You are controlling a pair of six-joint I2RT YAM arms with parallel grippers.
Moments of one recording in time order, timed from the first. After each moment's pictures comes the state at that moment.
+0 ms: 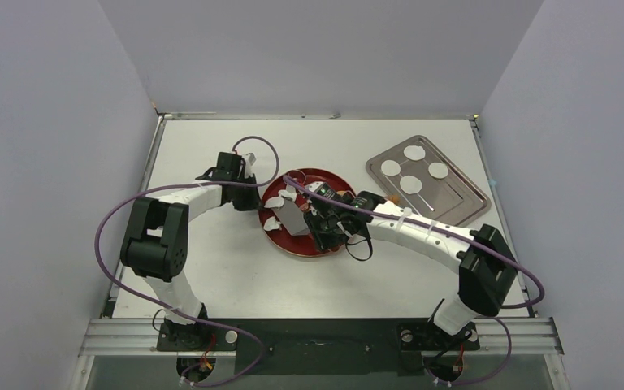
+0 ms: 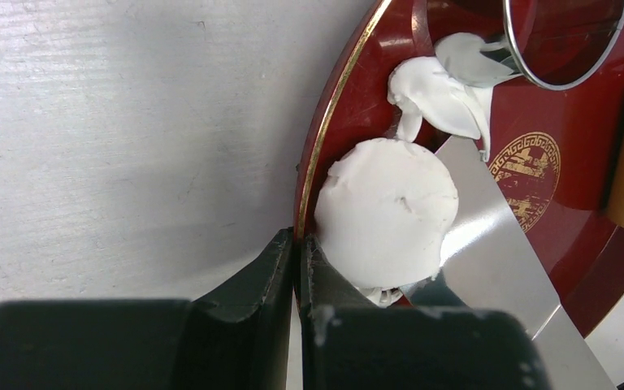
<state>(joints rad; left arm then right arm) -0.23 1.77 1.04 -0.26 0.25 -0.35 0.92 1.60 1.23 -0.74 0.01 0.36</state>
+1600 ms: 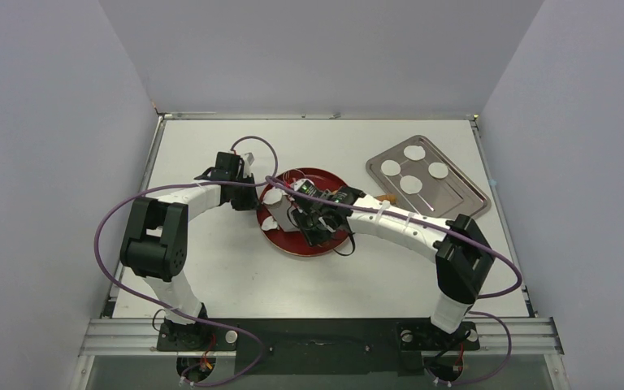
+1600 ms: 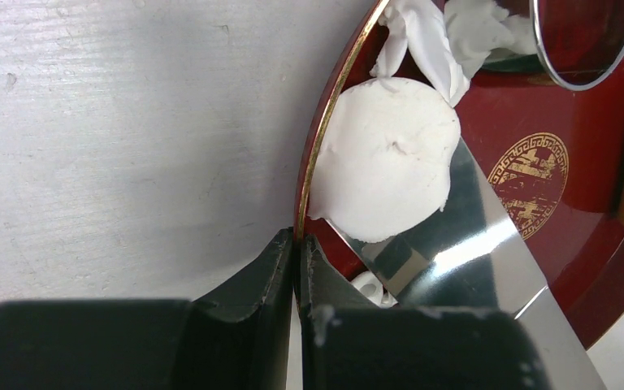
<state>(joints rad) -0.22 1.77 1.04 -0.26 0.24 -0.34 0.95 1.73 1.38 -0.78 0.07 0.34</state>
